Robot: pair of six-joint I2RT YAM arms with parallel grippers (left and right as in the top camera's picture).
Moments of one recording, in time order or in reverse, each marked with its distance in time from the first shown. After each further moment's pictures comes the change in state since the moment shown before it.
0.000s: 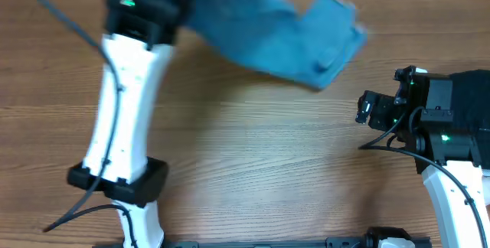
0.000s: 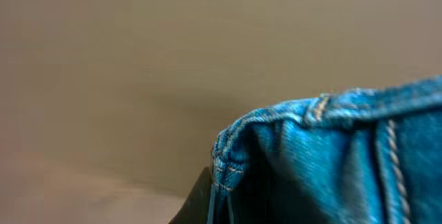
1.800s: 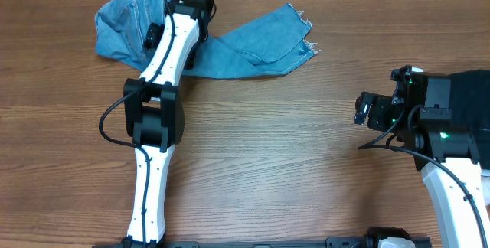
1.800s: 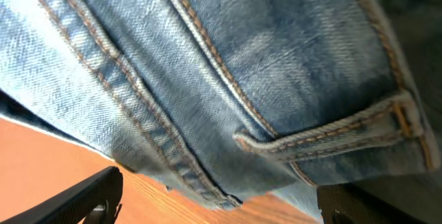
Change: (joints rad) left arm 0.116 0.573 -0.262 -0.435 -0.264 0.392; right arm 0.000 0.016 0.000 0.000 -0.019 -0.035
